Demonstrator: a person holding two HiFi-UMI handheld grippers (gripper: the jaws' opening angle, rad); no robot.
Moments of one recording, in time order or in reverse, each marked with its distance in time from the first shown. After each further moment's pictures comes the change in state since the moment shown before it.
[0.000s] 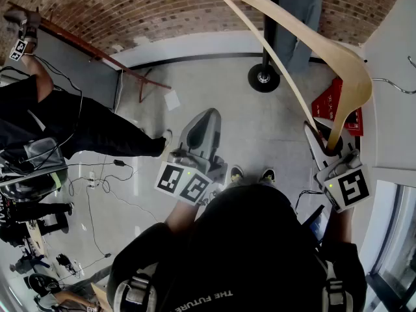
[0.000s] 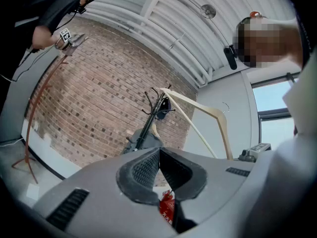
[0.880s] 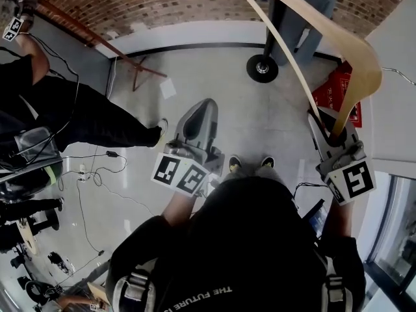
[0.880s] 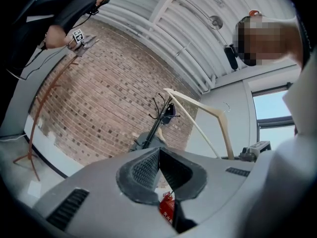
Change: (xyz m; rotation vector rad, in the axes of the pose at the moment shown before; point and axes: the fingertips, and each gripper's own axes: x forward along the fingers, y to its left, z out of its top) left arm -0.062 0.069 0.027 -0.047 -0.037 -0.003; right arm 0.043 0.068 0.029 -0.042 0.030 -0.007
